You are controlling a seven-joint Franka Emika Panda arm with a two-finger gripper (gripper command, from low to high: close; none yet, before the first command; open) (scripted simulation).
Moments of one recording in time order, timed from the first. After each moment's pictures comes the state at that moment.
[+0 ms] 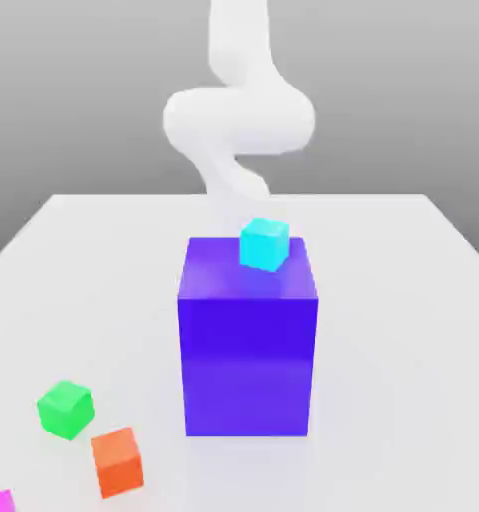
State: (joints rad) arm -0.03 -0.71 0.00 -2.28 0.00 2.32 0.85
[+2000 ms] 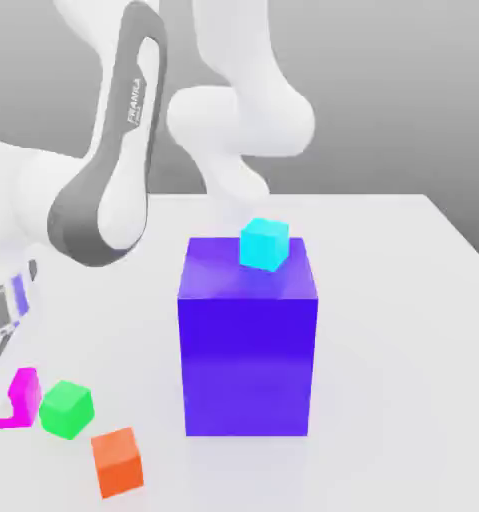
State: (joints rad) arm -0.32 0.14 -0.23 -2.48 0.09 2.62 1.71
